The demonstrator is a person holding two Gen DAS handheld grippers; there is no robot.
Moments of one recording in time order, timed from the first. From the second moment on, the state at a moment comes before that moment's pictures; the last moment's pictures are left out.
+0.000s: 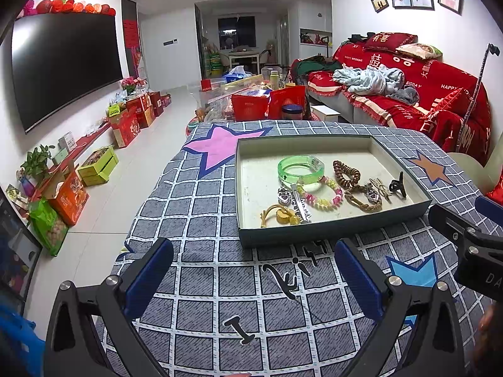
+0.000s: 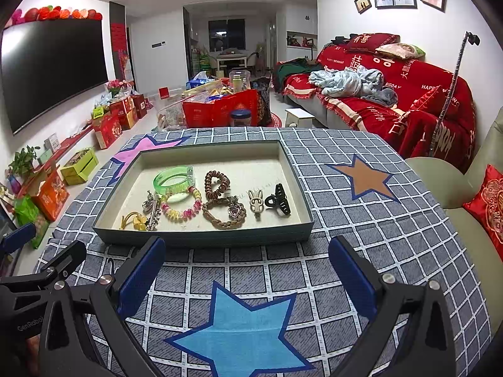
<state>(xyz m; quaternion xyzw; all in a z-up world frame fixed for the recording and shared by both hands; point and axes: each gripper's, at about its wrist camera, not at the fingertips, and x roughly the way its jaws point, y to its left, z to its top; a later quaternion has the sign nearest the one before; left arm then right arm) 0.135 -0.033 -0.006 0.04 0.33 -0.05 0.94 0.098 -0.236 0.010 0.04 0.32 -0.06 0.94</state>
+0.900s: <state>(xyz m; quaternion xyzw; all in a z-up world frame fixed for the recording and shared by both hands) 0.134 -0.032 -0.006 0.04 0.33 -0.05 0.94 0.097 -0.236 0.012 0.04 0.32 -0.05 0.94</state>
